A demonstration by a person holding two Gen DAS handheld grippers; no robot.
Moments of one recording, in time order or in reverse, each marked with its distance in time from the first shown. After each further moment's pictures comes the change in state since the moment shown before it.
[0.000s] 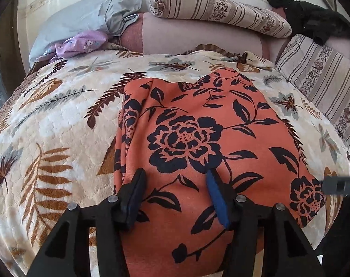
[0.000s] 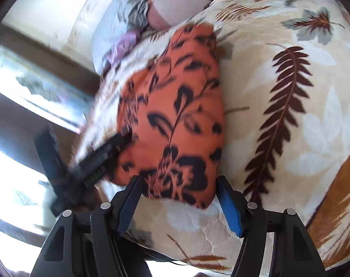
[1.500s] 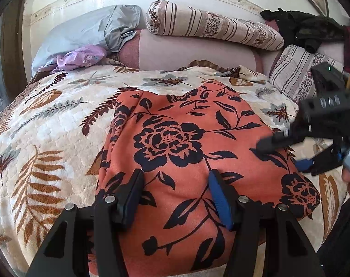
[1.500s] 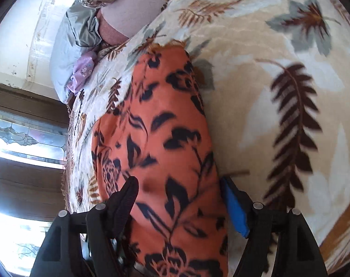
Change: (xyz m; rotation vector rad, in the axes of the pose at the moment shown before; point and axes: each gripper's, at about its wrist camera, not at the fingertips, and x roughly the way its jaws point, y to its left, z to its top) left arm -0.014 -0.017 -0.017 -0.013 -0.126 -0.002; right arm 0.048 0.001 0.044 0.175 0.151 -0.206
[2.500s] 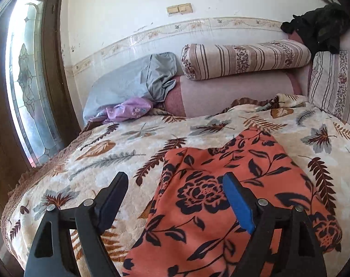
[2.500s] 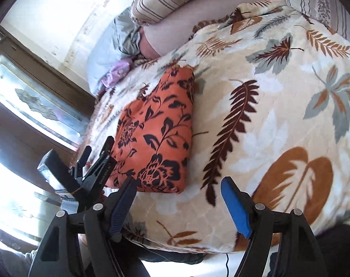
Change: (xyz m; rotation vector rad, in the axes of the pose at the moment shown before) left arm -0.031 -0.040 0.022 0.105 -0.281 0.406; right arm -0.122 -0.060 -0.089 -0.192 -0.281 0.166
